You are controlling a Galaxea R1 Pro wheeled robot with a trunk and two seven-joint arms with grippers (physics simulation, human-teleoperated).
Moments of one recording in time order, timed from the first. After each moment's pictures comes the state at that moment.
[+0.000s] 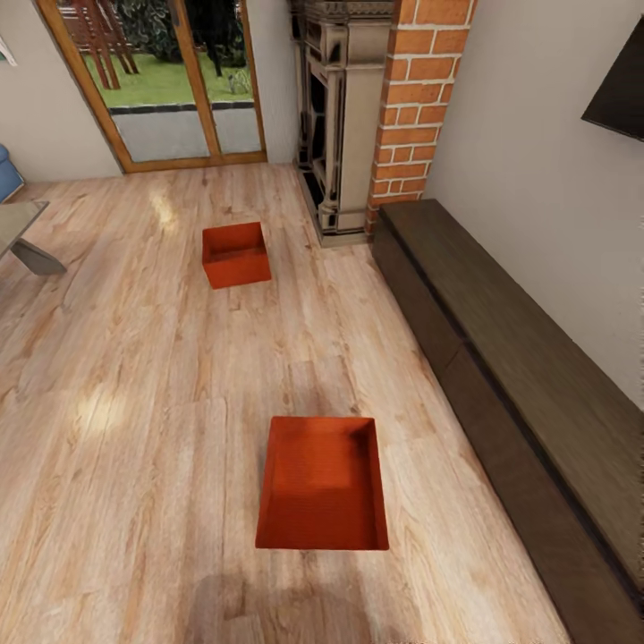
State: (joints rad) left arm 0.00 -0.02 0.03 -0.05 0.23 -0.04 0.00; right arm -0.13 0.02 0.26 0.03 0.00 -0.13 0.04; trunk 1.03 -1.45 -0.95
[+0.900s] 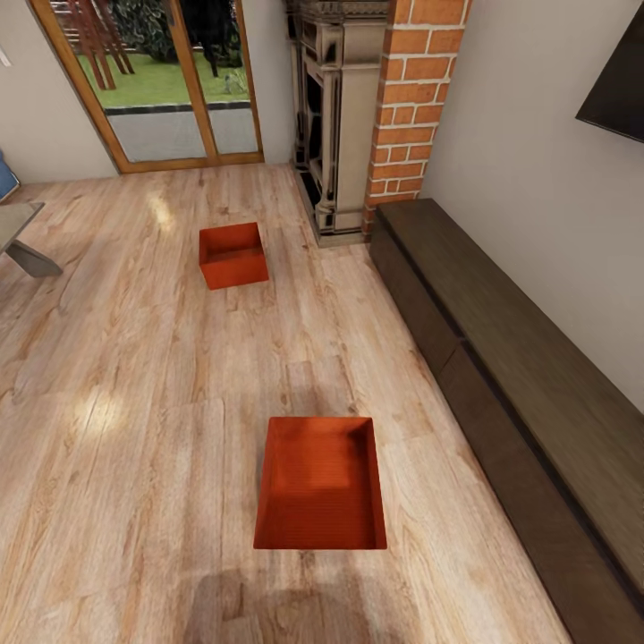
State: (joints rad) left arm 0.00 -0.02 0.03 -0.05 0.23 -0.04 0.00; right arm -0.13 0.02 0.27 0.03 0.01 -0.13 0.04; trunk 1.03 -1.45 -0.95
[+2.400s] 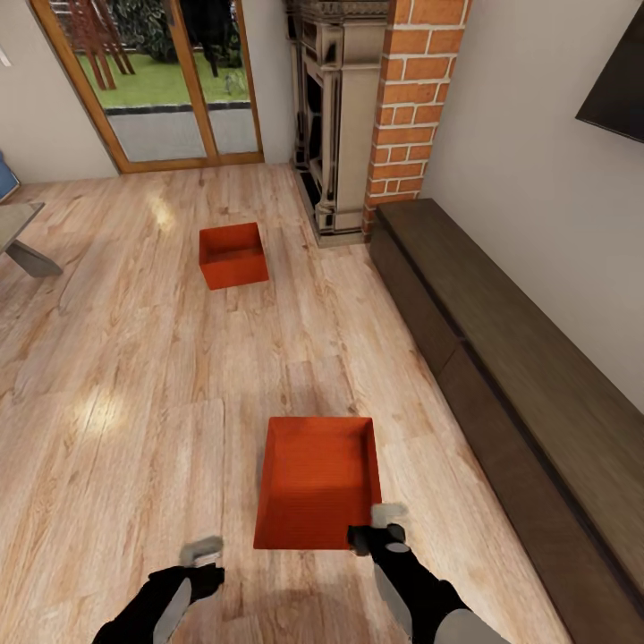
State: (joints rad) left arm -0.44 0.02 0.03 -0.54 0.22 0.39 0.14; right arm -0.56 0.17 0.25 -0.42 -0.16 0.10 -0.20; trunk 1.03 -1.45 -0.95
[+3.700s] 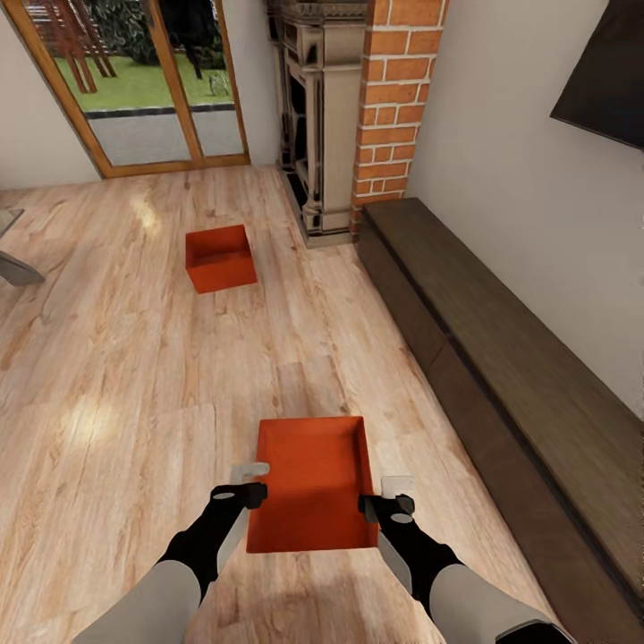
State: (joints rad) left arm -0.66 -0.13 0.03 -0.50 -0.01 0.25 0.22; right arm -0.69 0.16 0.20 -0.28 -0.14 0.01 -0.26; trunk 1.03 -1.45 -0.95
